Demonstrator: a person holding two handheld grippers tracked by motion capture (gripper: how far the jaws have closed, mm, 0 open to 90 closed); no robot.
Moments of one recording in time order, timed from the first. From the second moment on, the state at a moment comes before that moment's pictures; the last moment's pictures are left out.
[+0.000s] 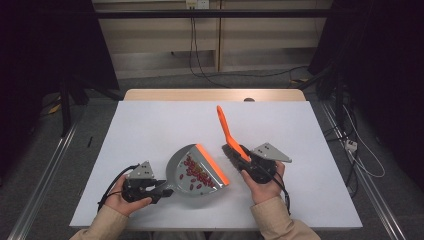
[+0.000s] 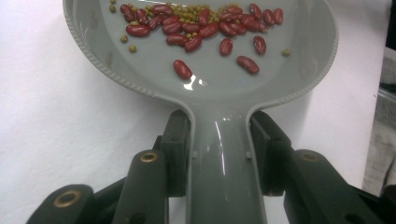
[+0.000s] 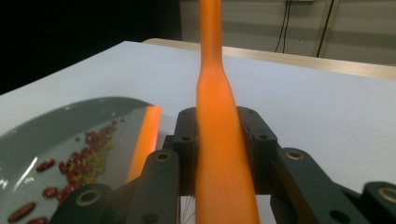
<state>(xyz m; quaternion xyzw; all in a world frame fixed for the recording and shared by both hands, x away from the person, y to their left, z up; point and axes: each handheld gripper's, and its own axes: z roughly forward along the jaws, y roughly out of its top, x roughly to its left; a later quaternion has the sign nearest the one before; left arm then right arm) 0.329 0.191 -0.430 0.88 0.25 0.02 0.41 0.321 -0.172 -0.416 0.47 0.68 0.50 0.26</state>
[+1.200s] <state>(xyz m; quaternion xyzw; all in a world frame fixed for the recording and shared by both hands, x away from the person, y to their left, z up) 0.343 0.223 -0.423 0.84 0.33 0.07 0.42 0.316 -0.224 -0.421 0.50 0.66 0.49 0.28</state>
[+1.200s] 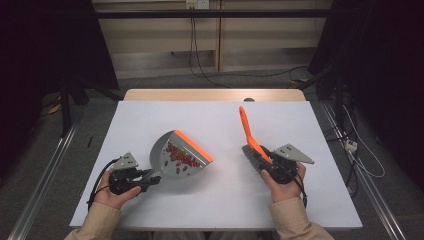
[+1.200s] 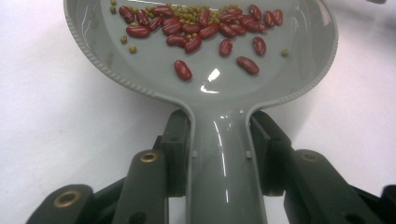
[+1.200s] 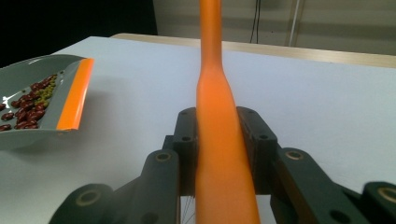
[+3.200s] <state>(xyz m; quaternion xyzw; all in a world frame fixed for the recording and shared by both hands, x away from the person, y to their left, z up) 0.360 0.242 -0.438 0.81 0.42 0.11 0.39 0.306 -0.305 -0.435 0.57 0.62 0.43 0.34</state>
